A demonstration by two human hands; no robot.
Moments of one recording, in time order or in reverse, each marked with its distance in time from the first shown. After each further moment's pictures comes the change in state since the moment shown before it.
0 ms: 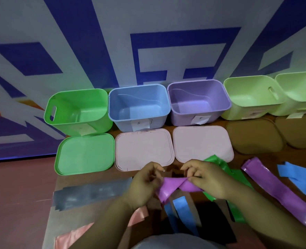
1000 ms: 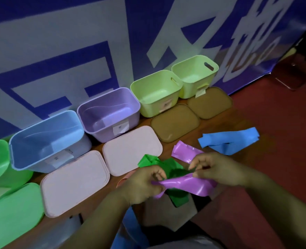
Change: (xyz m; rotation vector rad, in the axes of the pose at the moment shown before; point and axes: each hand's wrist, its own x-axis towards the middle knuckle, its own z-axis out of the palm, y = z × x) left_hand 0.064 0.074 0.184 0.404 -0.658 0.046; right_hand -0.178 0.112 -0.127 0.234 0.273 0.199
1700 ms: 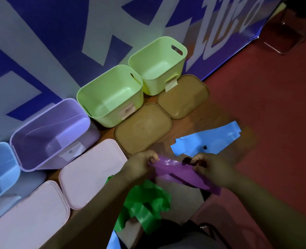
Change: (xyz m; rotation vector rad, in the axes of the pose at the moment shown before) left_hand 0.199 0.023 0.028 0.242 0.007 -0.090; right_hand 0.041 0.141 -0.088 -0.121 0.280 0.182
